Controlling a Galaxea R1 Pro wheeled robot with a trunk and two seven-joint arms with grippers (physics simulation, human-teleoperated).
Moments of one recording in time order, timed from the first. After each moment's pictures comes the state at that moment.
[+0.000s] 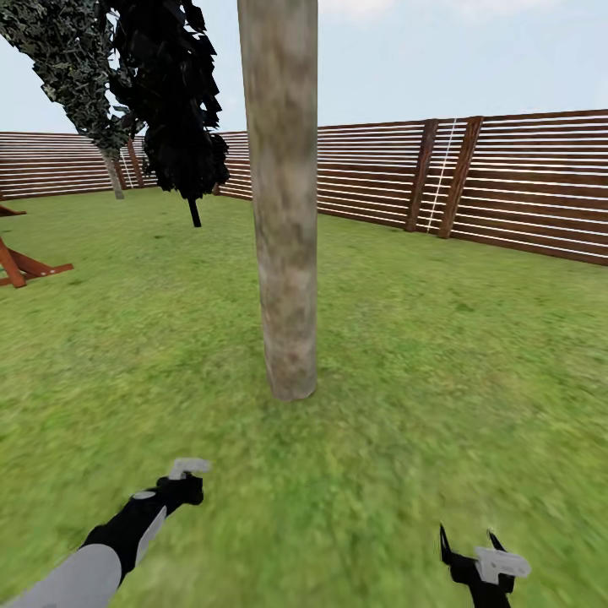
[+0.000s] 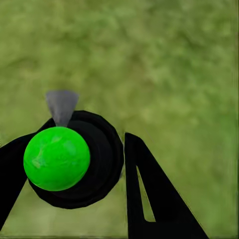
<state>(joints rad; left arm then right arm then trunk) -0.65 0.10 0.12 -0.33 -0.10 0.08 -0.16 -0.37 -0.12 -0.17 -0.14 0.06 -0.92 -0.07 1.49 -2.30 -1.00</state>
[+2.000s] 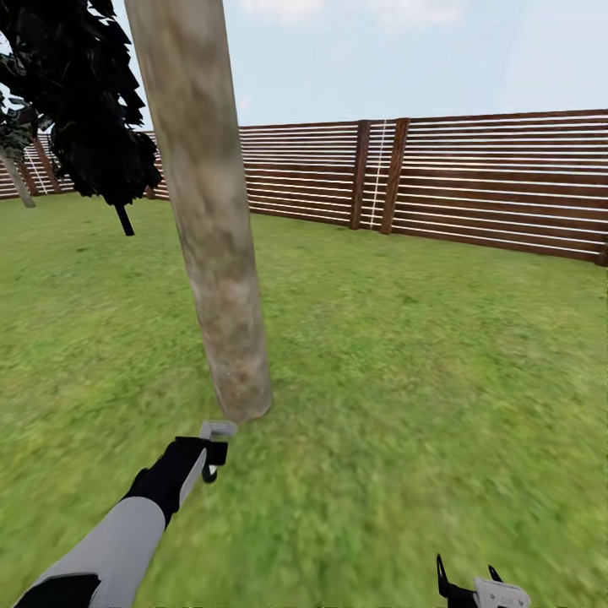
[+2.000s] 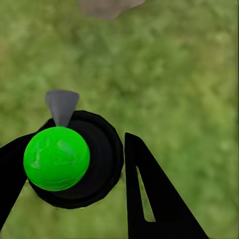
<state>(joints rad) -0.75 -0.03 0.08 -0.54 -0.15 0.52 0.01 -0.36 -0.10 -0.17 -0.02 0.04 -0.95 -0.07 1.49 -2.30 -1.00</state>
